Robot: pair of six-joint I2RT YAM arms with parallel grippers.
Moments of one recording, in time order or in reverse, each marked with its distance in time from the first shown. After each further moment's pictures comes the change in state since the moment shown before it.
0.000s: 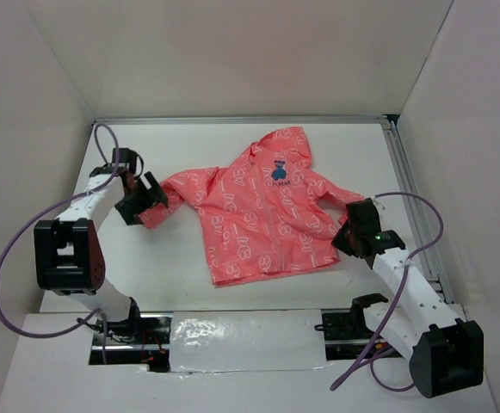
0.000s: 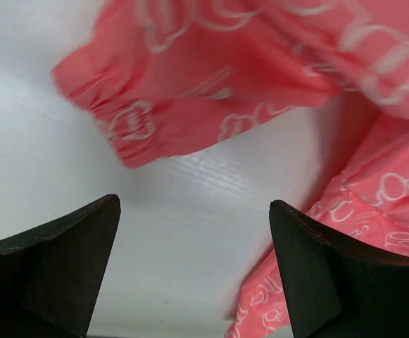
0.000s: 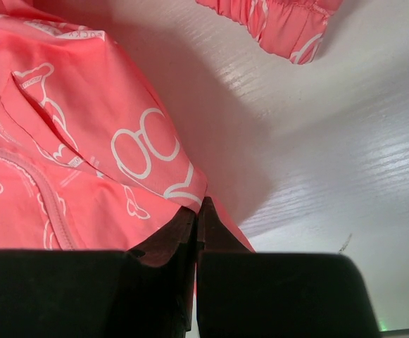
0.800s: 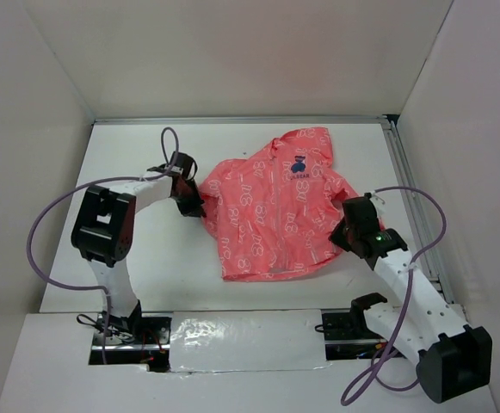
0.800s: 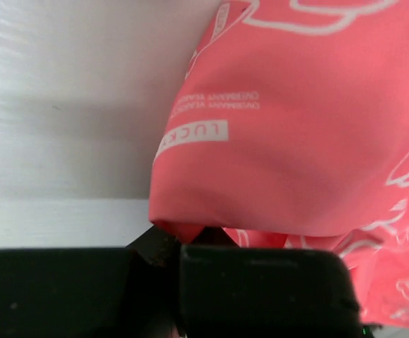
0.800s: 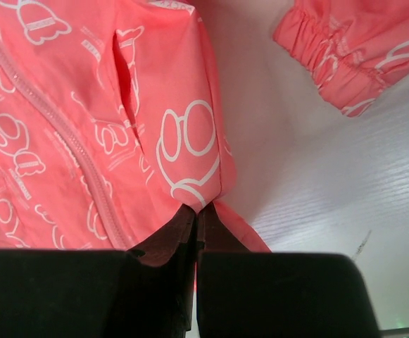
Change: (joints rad) left arm -0.268 0.254 0.011 0.260 0.167 -0.115; right arm 0.089 -0.039 0.064 -0.035 0.064 0.061
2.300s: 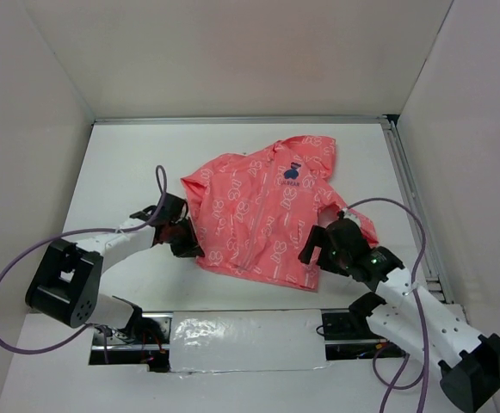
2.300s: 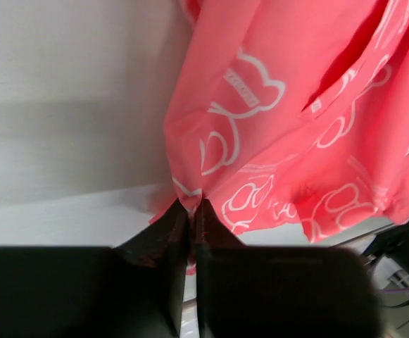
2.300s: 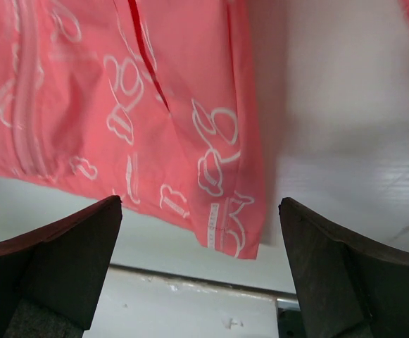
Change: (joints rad) left arm -0.103 -0.470 -0.507 0.067 0.101 -0.028; right arm 0.261 -0.138 -0.110 -0.041 -0.103 -0.013
